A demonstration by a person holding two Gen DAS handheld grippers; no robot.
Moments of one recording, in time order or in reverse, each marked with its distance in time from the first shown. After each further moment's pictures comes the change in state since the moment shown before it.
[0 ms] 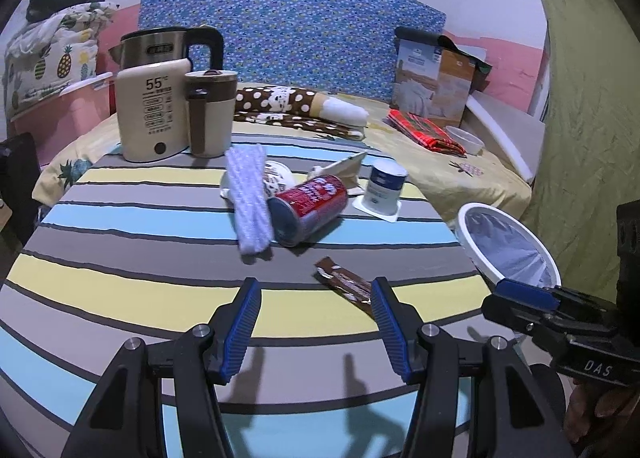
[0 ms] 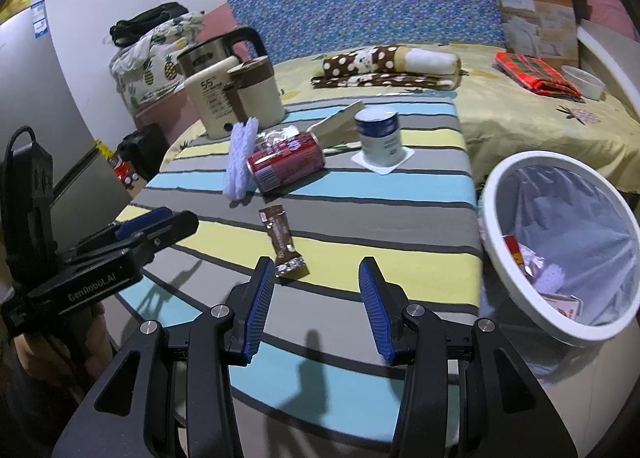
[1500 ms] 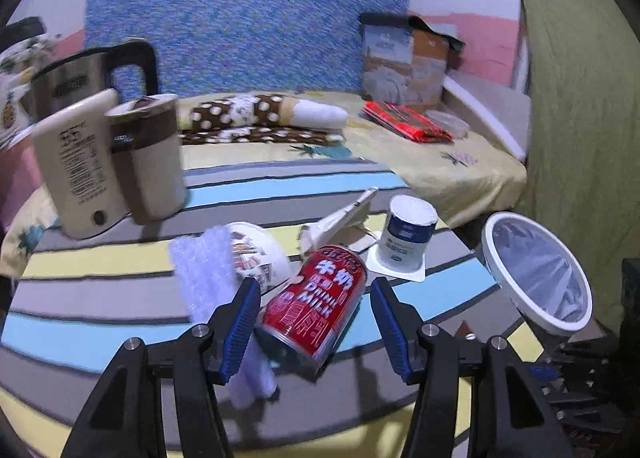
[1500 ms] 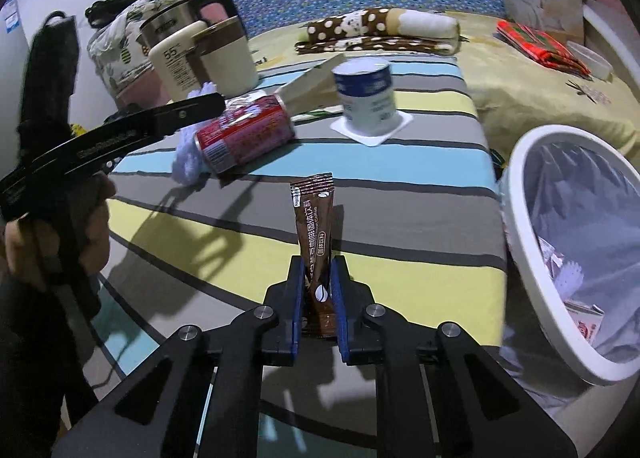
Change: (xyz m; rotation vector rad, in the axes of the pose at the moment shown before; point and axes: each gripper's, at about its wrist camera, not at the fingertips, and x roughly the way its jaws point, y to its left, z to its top) left arm 0.107 0.004 0.077 0.183 0.035 -0.088; right arm 0.040 -0.027 0.005 0.033 0.113 -0.029
